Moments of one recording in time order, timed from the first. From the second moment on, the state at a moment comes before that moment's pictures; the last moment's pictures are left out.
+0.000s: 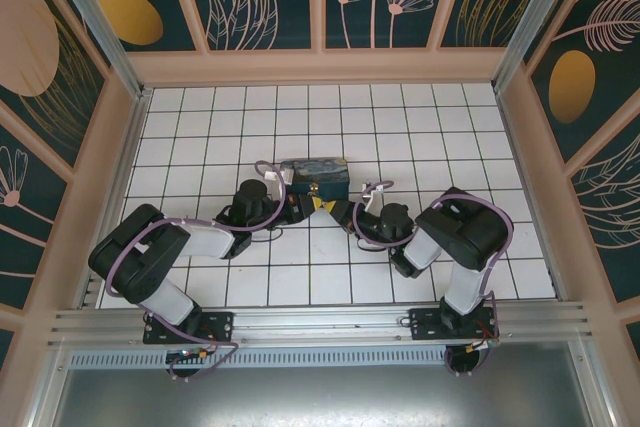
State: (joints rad) left arm -0.64 1.59 0.46 0.79 0.48 -0.91; right arm 0.72 1.80 0.27 1.41 -0.30 1.26
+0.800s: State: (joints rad) left arm -0.61 1.61 0.46 0.84 0.45 -0.91; right arm 0.73 1.78 0.38 1.27 -0.28 1.28
